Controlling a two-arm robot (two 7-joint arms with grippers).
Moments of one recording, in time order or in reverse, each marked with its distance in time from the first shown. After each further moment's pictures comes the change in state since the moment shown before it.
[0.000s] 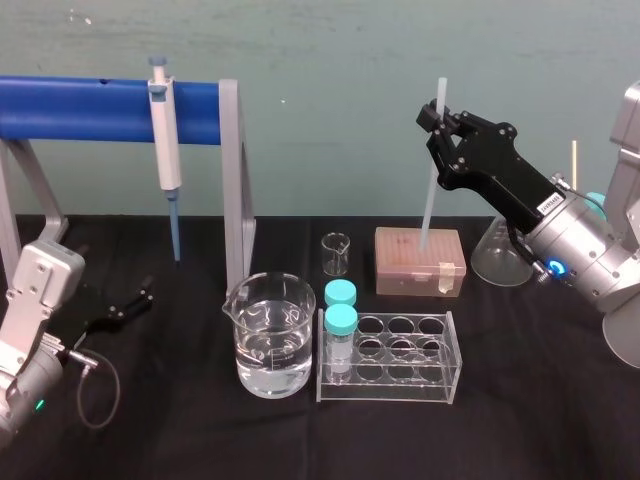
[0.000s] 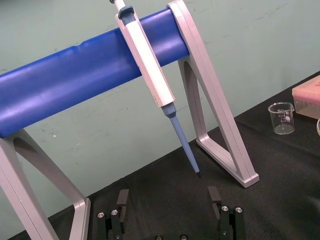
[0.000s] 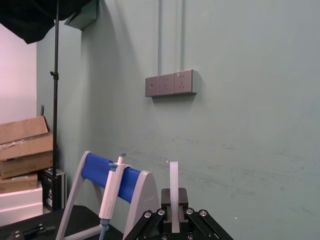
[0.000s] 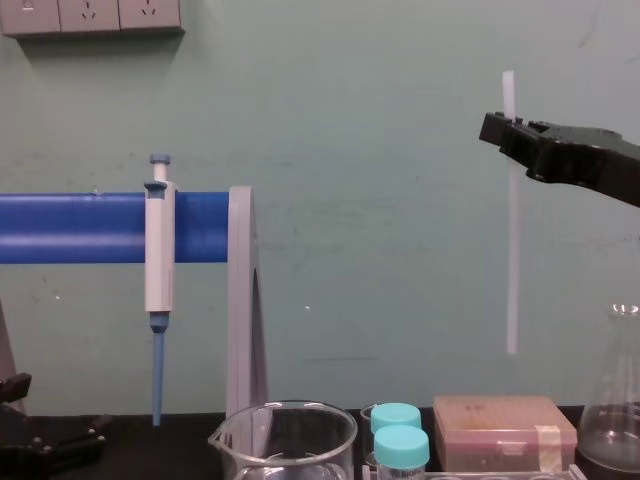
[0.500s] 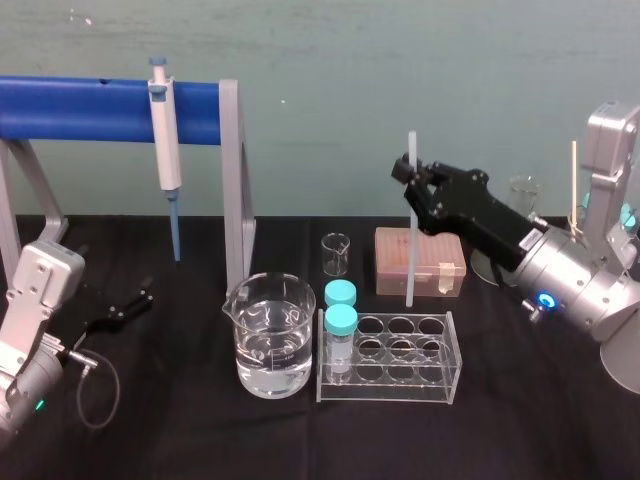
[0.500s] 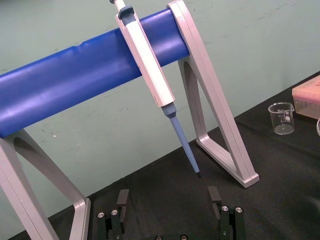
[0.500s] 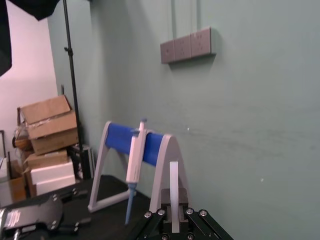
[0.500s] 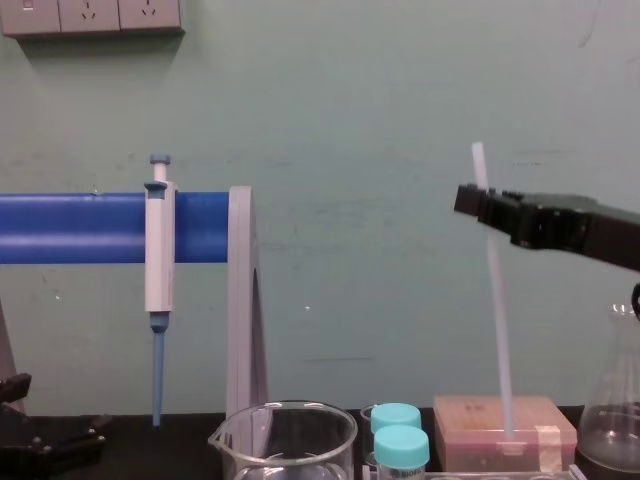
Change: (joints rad) left arm 0.000 0.000 0.000 0.000 0.000 0.000 0.000; right arm -0.028 0.042 -0.051 -0.019 0.050 0.118 0.031
